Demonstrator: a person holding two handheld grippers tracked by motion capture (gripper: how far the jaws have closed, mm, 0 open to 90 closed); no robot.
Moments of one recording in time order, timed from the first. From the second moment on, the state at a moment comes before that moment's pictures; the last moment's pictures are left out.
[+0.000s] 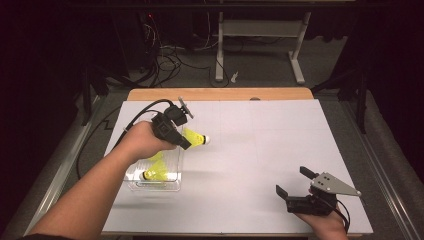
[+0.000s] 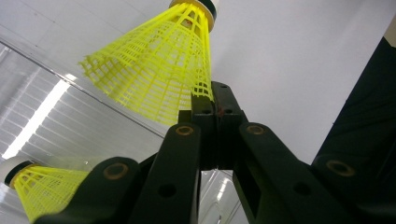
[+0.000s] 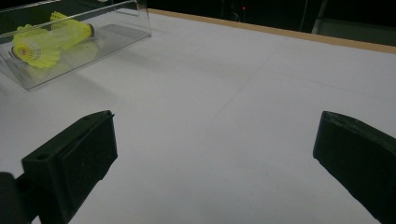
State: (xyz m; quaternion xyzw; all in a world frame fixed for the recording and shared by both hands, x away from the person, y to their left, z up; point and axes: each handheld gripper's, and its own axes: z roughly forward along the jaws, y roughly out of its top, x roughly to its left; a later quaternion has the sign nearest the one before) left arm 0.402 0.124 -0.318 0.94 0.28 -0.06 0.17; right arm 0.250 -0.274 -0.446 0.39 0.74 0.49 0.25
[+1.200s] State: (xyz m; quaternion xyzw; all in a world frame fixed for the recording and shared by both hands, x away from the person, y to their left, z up) left arm 0.366 0.176 -0.323 0.95 0.27 -0.06 0.16; right arm 0.250 -0.272 -0.447 0.39 0.74 0.49 0.24
